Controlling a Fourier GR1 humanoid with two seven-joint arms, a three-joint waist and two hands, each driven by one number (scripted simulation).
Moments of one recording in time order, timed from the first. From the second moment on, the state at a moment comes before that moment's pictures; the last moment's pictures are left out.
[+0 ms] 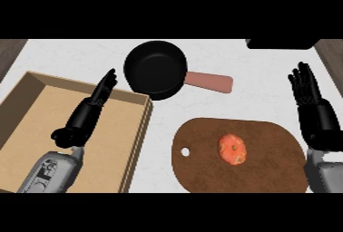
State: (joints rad) left arm -0.26 0.30 -0.24 -1.43 0.09 0.07 -0.17; right arm -0.17 -0.31 0.00 -1.54 -0.13 -0.12 -0.15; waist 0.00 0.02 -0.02
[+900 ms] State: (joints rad) left arm -0.08 0.23 -0.25 -1.55 0.33 0.00 0.21; right arm -0.25 -0.51 0.30 -1.30 0.41 -0.07 0.04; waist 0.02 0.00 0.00
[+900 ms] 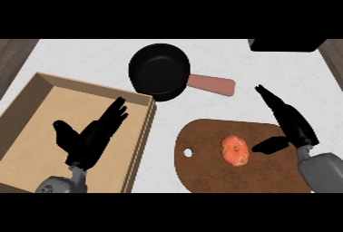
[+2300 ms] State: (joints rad) left arm -0.02 0.20 -0.20 -1.62 0.31 -0.05 0.25; right arm -0.36 -0.38 0.36 -1.92 0.21 0.40 1.00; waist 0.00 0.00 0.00
